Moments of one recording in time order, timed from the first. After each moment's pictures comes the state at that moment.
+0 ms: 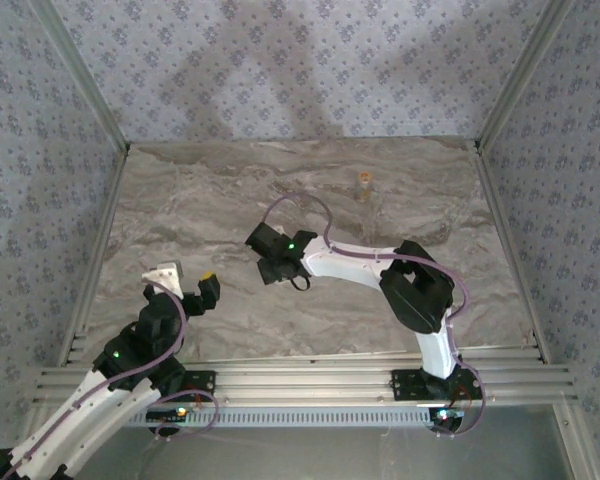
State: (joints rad) left arm -0.73 0.20 0.33 -0.58 -0.59 -0.50; right arm 1.00 1.96 1.45 -0.63 0.20 0.53
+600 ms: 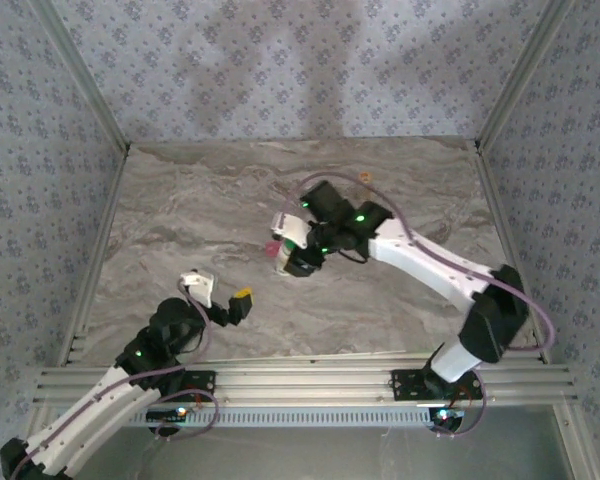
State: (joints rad) left arm -0.73 0.22 0.08 -0.09 -0.09 -0.23; right arm 0.80 1.53 1.40 -0.82 -0.38 -0.51
